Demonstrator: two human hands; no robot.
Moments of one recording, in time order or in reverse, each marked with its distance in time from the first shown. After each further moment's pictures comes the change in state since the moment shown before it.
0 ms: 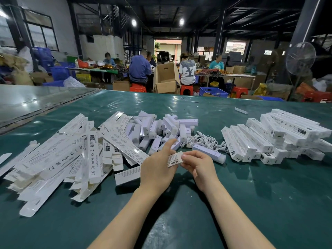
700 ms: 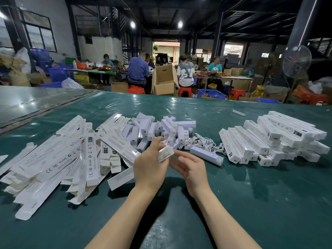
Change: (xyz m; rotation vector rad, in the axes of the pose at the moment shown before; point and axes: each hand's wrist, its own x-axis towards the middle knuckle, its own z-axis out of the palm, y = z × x) left_hand 0.006 0.002 -0.007 -0.047 0.298 -0.050; right_hand -0.015 0.005 0.017 0.119 -0.108 -0.083
